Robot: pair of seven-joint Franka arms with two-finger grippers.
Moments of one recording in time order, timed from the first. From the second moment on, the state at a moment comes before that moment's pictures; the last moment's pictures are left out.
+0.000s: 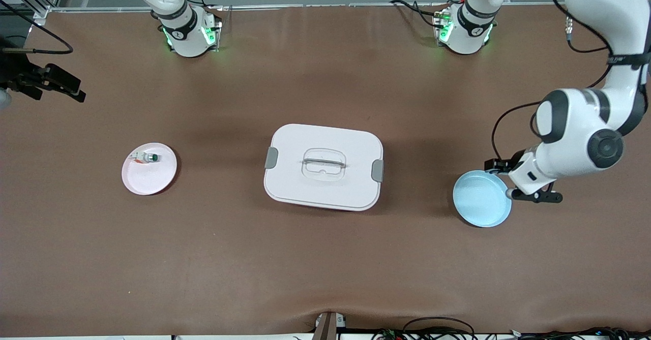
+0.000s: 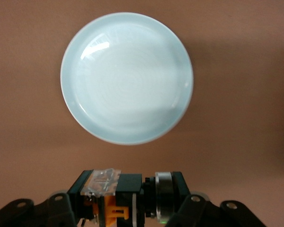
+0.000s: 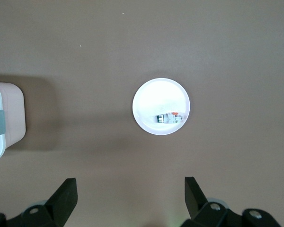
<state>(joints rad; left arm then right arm) -0.04 0.32 -0.01 -1.85 -0.10 1.96 0.06 -0.02 -0.09 -0.01 -1.65 0.02 1.52 0.05</state>
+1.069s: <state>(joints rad) -0.05 0.25 -0.19 -1.42 -0.51 1.53 -0.82 -0.05 -0.08 -0.02 -1.65 0.02 1.52 0.05</state>
